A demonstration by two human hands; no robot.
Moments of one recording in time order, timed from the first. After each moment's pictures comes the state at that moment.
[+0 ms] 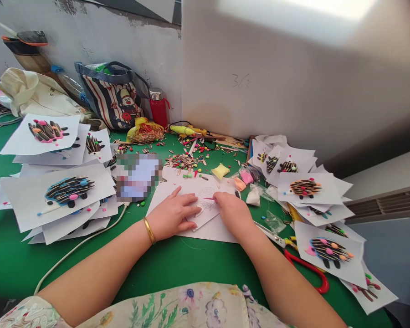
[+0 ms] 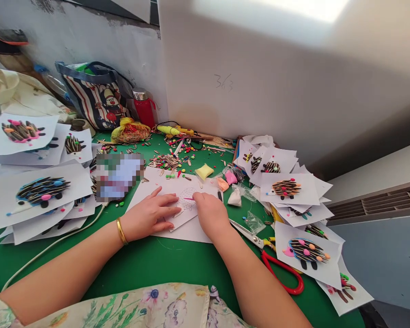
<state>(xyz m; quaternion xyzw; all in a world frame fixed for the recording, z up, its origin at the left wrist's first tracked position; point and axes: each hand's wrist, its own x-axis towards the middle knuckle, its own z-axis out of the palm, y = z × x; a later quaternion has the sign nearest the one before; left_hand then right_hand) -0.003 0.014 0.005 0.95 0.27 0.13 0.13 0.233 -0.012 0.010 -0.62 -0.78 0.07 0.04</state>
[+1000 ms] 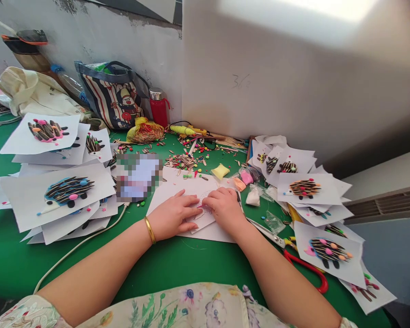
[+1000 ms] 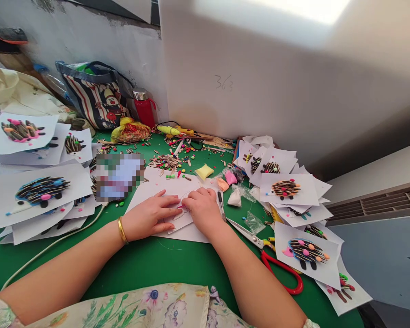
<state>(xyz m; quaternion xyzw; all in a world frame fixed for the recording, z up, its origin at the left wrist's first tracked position) -0.002 0.015 0.003 0.95 0.26 0.12 0.15 0.220 -0.005 0.008 -0.53 -0.84 0.05 0.09</state>
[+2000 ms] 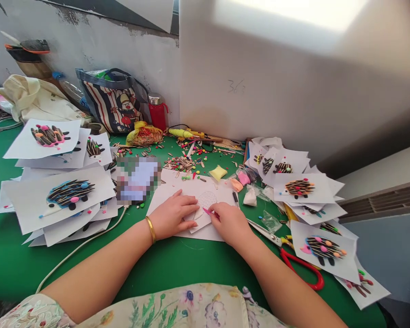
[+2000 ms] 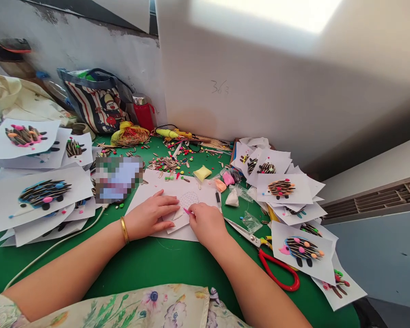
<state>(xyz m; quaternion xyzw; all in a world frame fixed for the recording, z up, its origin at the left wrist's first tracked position) 0.000 0.016 0.002 0.94 0.28 0.14 0.16 0.222 -0.036 0.020 -0.63 -0.76 0.12 0.08</state>
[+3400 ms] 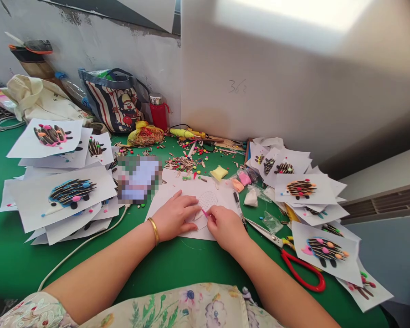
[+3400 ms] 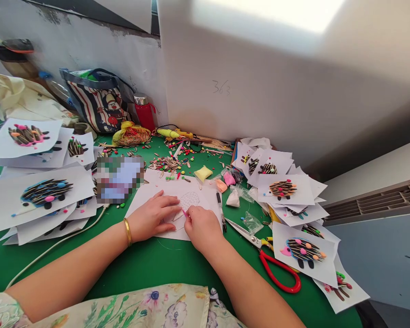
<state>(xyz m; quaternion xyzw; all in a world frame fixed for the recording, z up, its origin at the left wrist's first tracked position) 0.003 0.010 -0.003 0.93 0.30 0.14 0.15 0.209 -0.043 0.017 -0.65 -0.75 0.13 0.08</state>
